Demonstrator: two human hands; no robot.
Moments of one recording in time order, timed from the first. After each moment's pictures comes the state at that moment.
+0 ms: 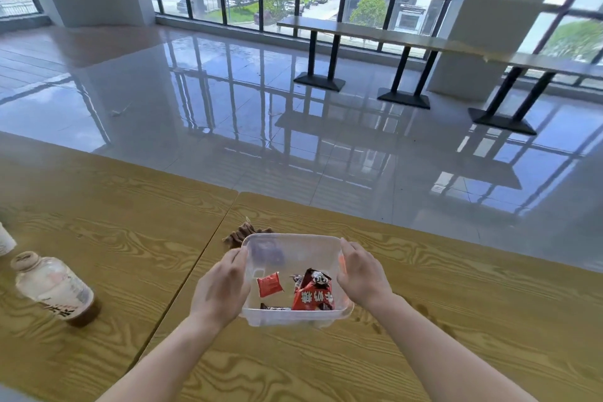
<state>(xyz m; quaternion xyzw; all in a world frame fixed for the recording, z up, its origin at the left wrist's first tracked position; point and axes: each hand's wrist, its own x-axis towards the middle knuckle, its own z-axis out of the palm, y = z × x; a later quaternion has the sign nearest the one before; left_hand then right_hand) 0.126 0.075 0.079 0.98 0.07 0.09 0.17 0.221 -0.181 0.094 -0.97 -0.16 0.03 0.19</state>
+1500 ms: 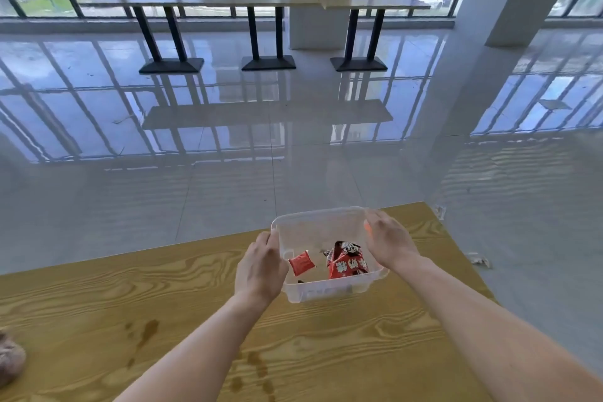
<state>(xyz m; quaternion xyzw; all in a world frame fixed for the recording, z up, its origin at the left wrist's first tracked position) 0.362 -0.422 0.058 0.97 -0.09 -0.01 0.23 0.368 -0.685 0.064 -0.99 0.05 0.00 0.15</state>
